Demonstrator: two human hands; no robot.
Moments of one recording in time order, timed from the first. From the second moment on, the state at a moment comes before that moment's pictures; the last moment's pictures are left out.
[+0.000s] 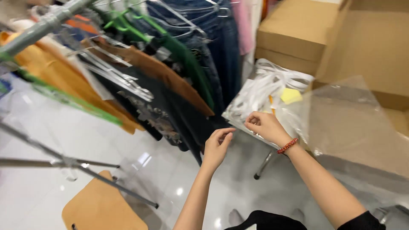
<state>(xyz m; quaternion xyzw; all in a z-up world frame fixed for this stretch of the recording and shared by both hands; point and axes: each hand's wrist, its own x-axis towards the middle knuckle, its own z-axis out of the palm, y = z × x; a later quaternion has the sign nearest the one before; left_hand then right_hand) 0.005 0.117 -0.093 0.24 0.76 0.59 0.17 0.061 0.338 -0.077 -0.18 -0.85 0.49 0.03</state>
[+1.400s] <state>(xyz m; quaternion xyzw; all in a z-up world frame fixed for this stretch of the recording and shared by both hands) 0.054 0.377 -0.200 -0.01 0.54 0.72 0.43 0.498 0.466 -0.269 -0.67 -0.51 0.38 0.38</state>
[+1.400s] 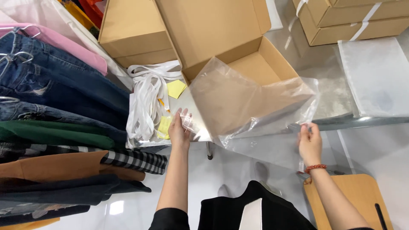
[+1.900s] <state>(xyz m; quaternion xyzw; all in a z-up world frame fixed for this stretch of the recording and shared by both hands) 0.006 0.242 -0.140 0.19 0.65 0.39 0.63 0.516 0.535 -0.256 -0.67 -0.56 0.30 0.38</state>
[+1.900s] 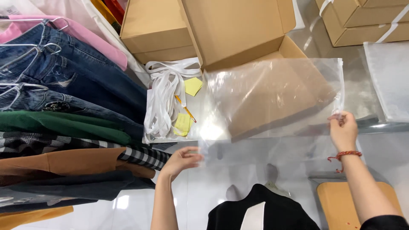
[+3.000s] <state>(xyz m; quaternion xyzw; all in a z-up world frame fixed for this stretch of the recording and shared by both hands) 0.053 0.460 -0.125 0.03 0.68 0.61 0.40 0.493 0.709 -0.221 -0.59 -0.57 0.35 0.45</state>
